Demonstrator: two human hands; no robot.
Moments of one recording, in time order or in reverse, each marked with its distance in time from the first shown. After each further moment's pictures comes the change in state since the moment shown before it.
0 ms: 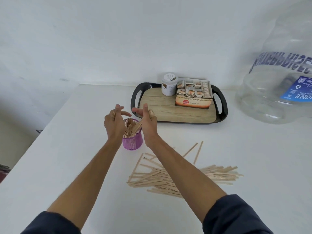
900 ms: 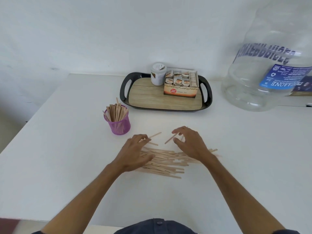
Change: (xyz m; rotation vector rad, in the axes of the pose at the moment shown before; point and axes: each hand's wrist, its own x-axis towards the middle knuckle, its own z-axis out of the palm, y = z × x) left_hand -0.133 -0.059 -0.003 0.802 -0.815 0.553; right_hand -0.099 -0.009 -0.208 -1.227 -0.147 -0.125
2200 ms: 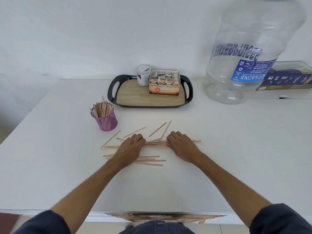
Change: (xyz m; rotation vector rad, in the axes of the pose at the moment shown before) left_hand 0.003 0.046 0.030 0.285 0.155 0.247; right_hand -0.049 0.057 0.007 -0.488 -0.017 -0.316
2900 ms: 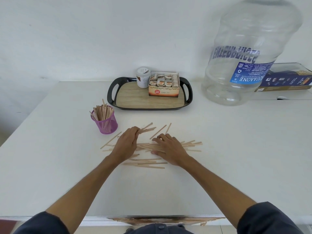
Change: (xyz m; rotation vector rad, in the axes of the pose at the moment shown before) left_hand 0.015 -0.014 -0.017 -0.332 0.160 -0.235; right_hand 0.024 -0.036 0.013 0.144 0.044 -0.009
